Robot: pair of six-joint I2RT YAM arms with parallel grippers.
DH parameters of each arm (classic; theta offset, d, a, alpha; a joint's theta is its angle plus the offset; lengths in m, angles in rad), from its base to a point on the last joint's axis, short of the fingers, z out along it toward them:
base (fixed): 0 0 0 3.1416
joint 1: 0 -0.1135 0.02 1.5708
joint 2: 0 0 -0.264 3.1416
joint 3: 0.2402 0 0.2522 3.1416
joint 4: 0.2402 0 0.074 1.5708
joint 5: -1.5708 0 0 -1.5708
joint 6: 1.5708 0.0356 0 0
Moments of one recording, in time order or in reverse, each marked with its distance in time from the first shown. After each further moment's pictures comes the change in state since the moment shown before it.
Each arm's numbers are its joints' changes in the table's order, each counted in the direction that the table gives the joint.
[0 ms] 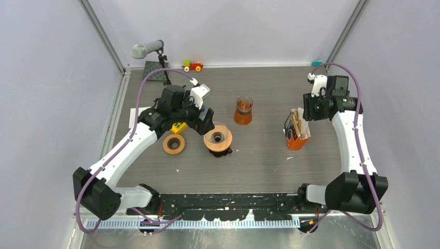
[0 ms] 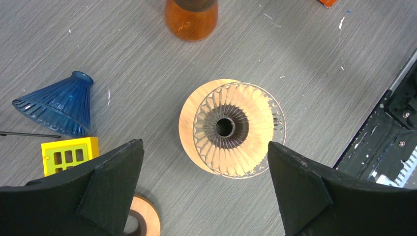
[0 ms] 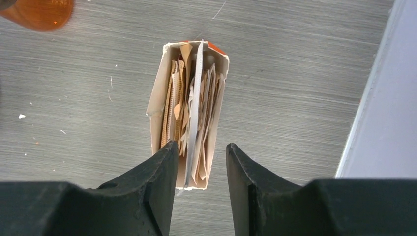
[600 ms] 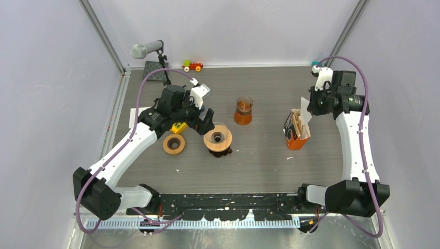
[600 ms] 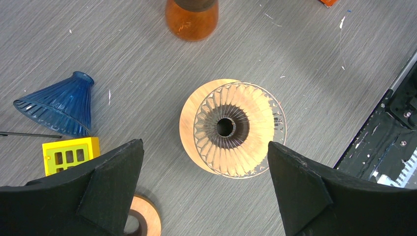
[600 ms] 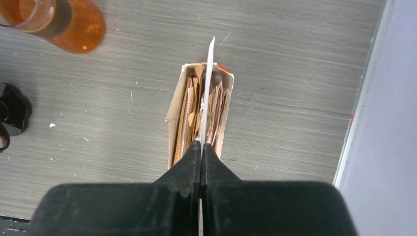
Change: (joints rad) left arm 0.000 0.000 0.000 0.000 0.001 0.004; right arm 0.000 -0.008 0.076 0.026 0.052 0.024
